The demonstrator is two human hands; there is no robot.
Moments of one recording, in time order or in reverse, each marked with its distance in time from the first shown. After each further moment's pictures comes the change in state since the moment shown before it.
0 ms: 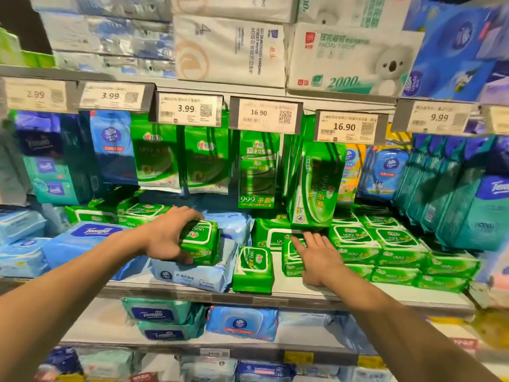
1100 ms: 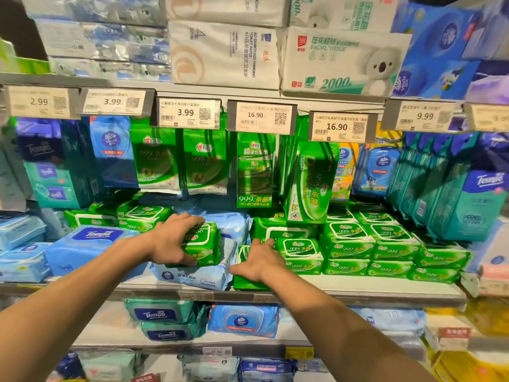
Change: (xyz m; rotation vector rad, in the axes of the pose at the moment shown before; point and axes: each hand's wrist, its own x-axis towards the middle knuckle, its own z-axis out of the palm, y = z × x) left_hand -0.001 -0.005 0.015 0.004 -0.079 -0.069; right_hand 0.007 -0.118 -0.040 0.635 -0.143 0.243
